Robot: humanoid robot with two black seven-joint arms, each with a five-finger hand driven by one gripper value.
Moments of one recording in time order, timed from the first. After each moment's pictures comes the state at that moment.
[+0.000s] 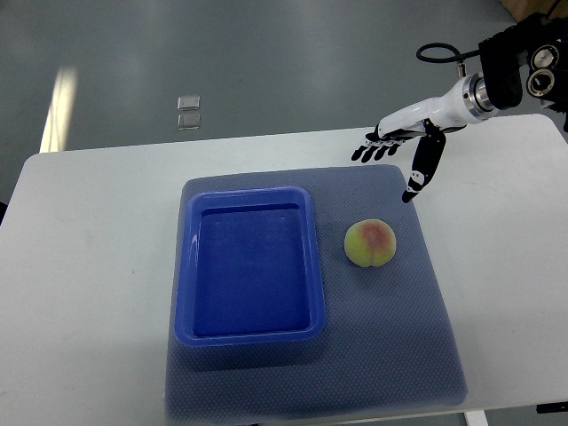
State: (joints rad) left arm -0.06 0.00 0.03 -0.35 0.01 -0.05 0.14; right arm 1.60 -0.62 -0.28 1.19 -0.79 0.57 -0.01
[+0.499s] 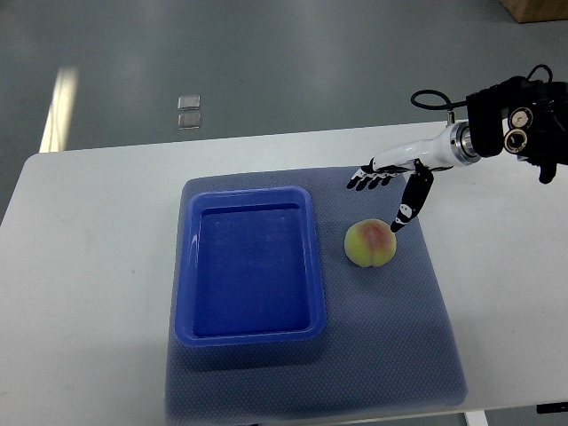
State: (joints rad) left arm -0.06 0.00 0.03 -0.35 0.01 -0.05 0.14; right arm 1.42 -0.59 -0.28 1.19 -0.82 0.41 0.02
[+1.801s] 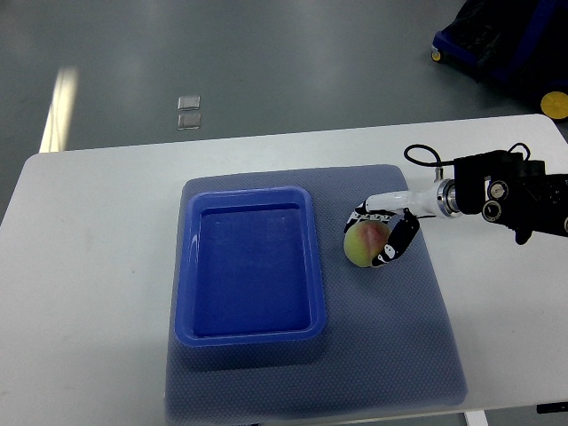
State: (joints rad) left arm -0.06 0.00 0.03 -0.34 0.01 -0.05 0.14; right arm 1.21 -0.54 -0.23 1.17 -0.93 0.23 0.06
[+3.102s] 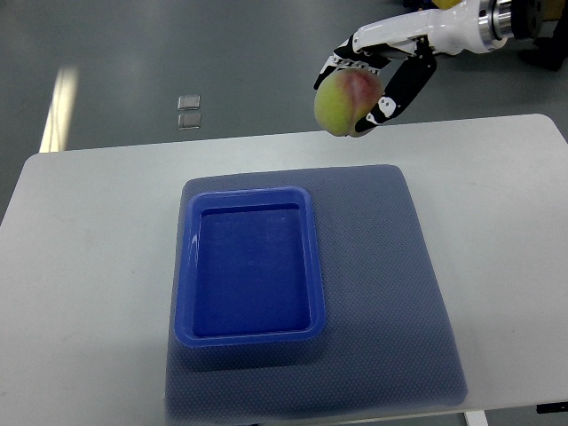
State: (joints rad) left arm -0.06 0.00 0.03 -0.34 0.01 -0.05 0.14; right arm 1.76 -0.63 -0.22 1.30 -0.67 0.44 0.06
